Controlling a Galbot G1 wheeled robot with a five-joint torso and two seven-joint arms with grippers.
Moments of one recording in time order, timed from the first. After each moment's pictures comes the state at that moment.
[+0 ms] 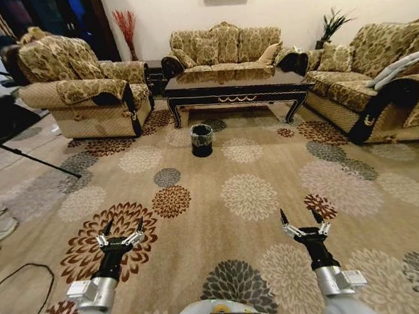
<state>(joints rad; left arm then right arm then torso) 1.99 -1.14 -0.75 -2.30 -0.44 -0.18 -0.18 -1.83 1.34 0.69 2.22 0.22 0.19 0.00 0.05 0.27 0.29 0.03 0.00</state>
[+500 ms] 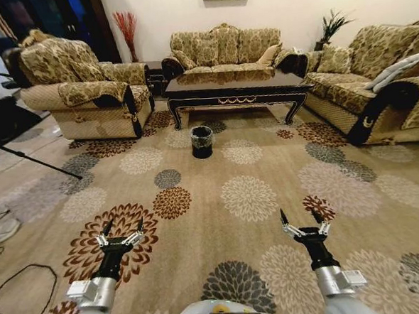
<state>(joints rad) 1.99 -1.14 -0.75 -2.30 -0.44 -0.18 -0.18 -1.83 1.34 0.69 2.22 0.22 0.19 0.00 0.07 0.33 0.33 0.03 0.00</state>
